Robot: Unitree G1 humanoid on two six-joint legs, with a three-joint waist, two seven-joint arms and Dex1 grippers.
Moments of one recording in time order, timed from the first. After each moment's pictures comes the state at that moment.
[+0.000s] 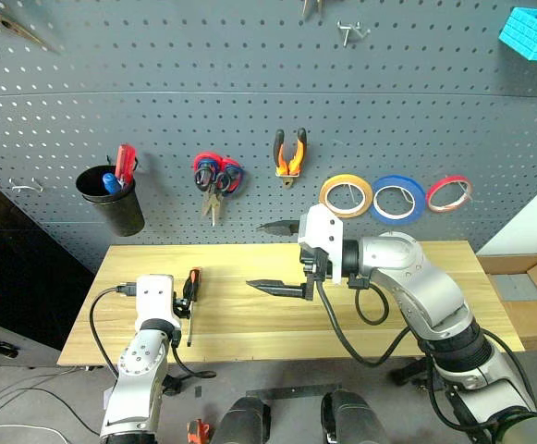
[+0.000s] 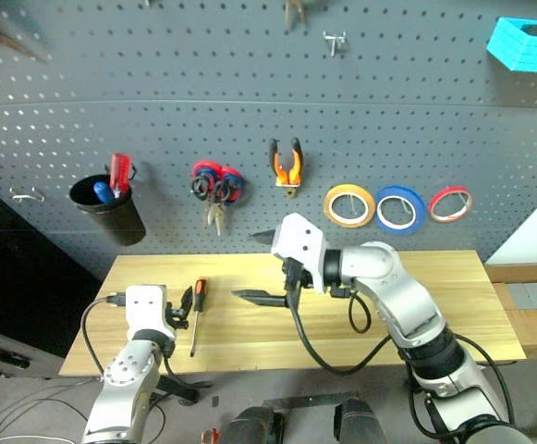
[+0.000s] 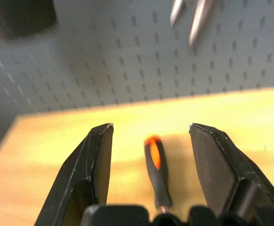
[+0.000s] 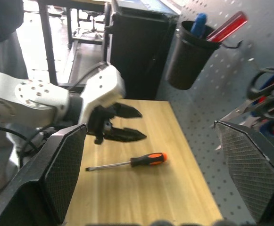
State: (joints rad) left arm 0.04 0.23 0.16 0.01 -0.05 0.22 -0.09; right arm -0.57 -0.35 0.36 -0.34 0.27 0.52 0.89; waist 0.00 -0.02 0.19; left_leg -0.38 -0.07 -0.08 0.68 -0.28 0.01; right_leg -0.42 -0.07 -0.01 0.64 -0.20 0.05
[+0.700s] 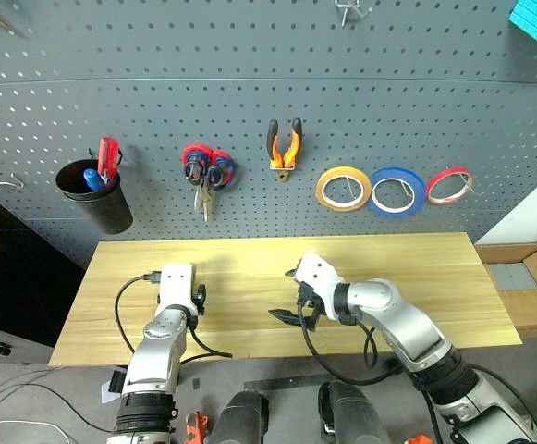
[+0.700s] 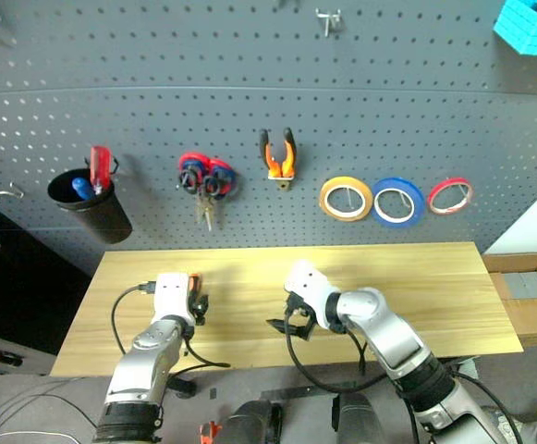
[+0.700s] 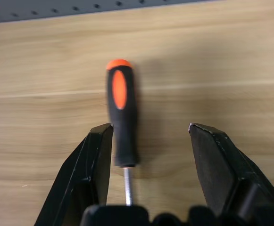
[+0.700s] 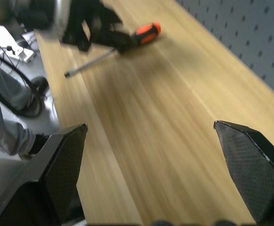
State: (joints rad) left arm -0.14 0.21 0.16 0.07 -0.04 0.54 0.00; right arm -0.39 -0.33 0.49 -0.13 0.06 0.58 0.69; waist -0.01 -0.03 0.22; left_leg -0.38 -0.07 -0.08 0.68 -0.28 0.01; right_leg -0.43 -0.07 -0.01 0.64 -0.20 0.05
